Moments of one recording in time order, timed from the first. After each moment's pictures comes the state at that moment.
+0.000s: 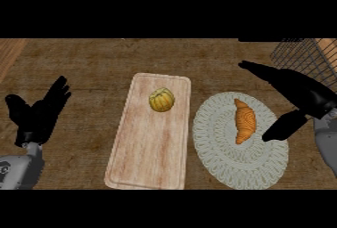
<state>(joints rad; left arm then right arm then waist) -0.19 0.39 0.00 -1.37 0.22 0.07 0.17 -0.47 -0.52 0.15 -1.62 0.38 0.57 0.27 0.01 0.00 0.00</state>
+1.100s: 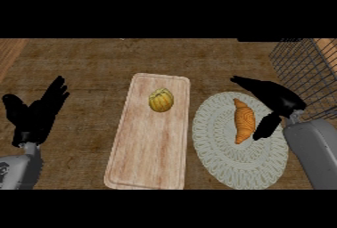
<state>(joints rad) -0.19 0.34 0.08 -1.37 0.14 0.00 0.19 -0.47 -0.41 0.16 -1.29 0.70 0.51 0.01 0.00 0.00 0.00</state>
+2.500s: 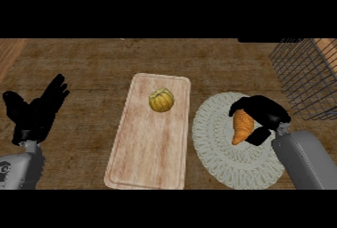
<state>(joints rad) -0.21 0.29 0.14 -1.40 0.07 -0.04 0.23 -0.40 -0.34 0.19 -1.20 0.98 0.42 -0.16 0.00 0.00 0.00</state>
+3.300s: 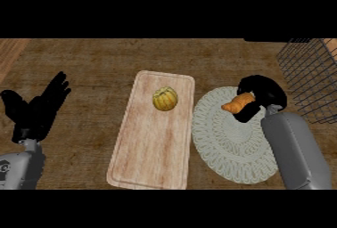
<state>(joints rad) -0.22 0.28 0.15 -1.42 0.08 -0.07 0.24 -0.55 -0.18 -0.08 -1.05 1.02 0.26 0.23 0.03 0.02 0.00</state>
